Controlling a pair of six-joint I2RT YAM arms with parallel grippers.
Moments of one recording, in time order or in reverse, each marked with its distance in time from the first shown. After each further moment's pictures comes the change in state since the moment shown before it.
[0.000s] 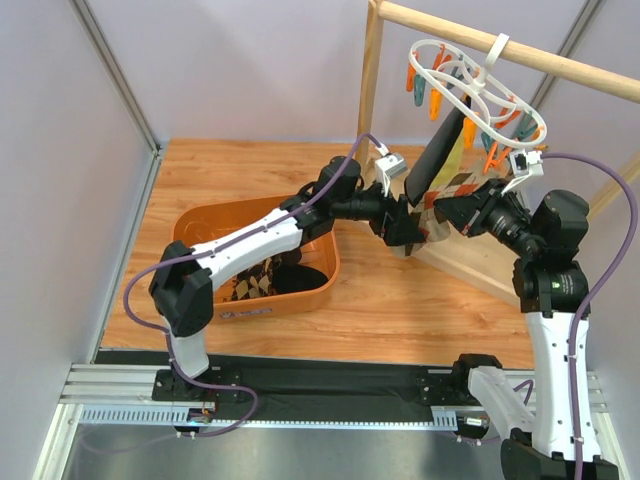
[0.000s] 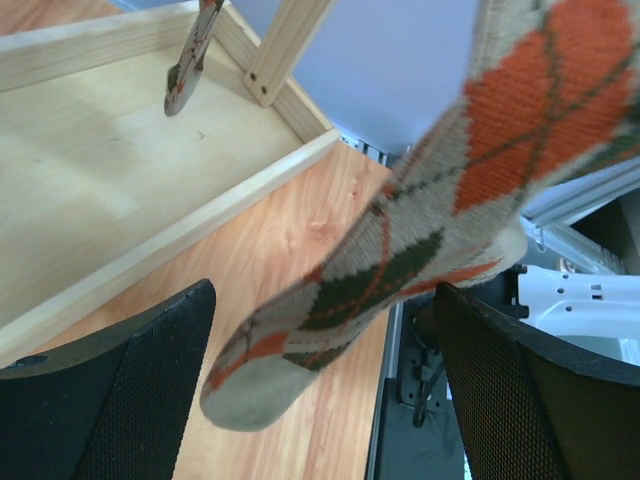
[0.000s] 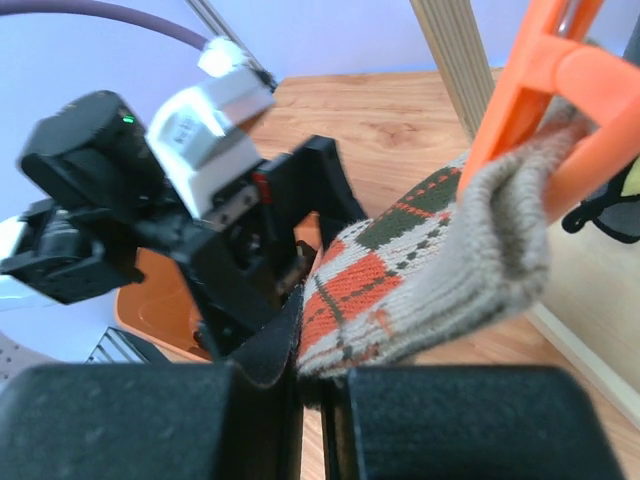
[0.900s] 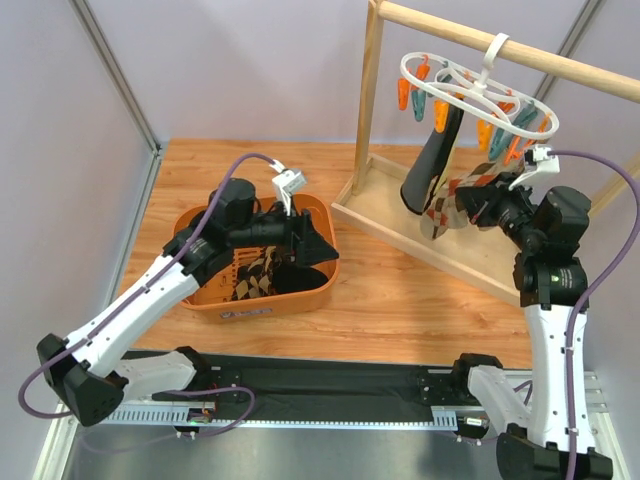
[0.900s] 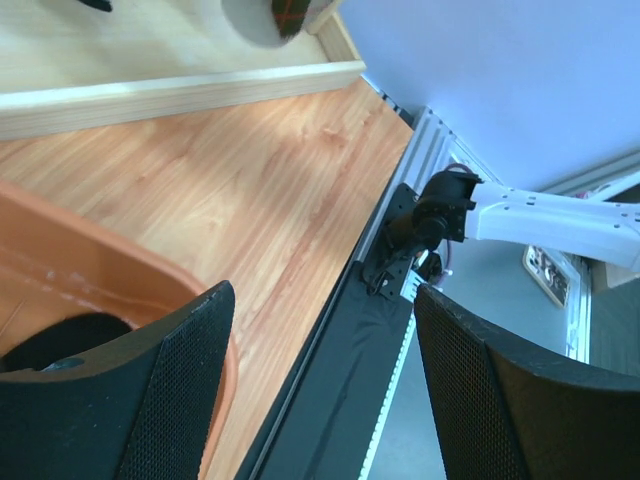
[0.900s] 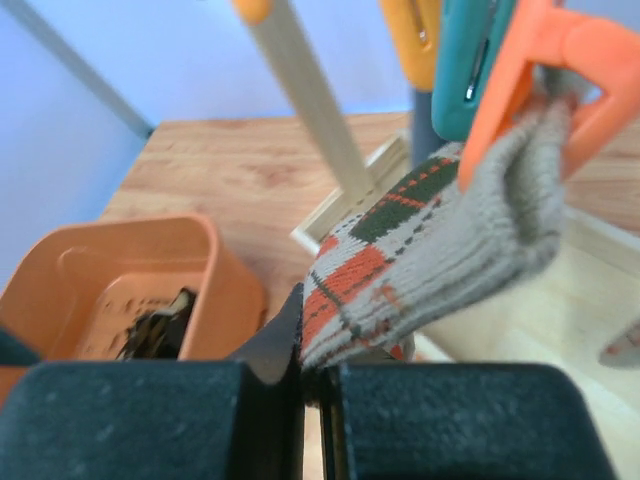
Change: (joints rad) left arm 0.211 -0.683 -0.431 -0.346 -0.003 -0.049; right arm -0.078 0.027 -0.022 0.050 0.201 -0.144
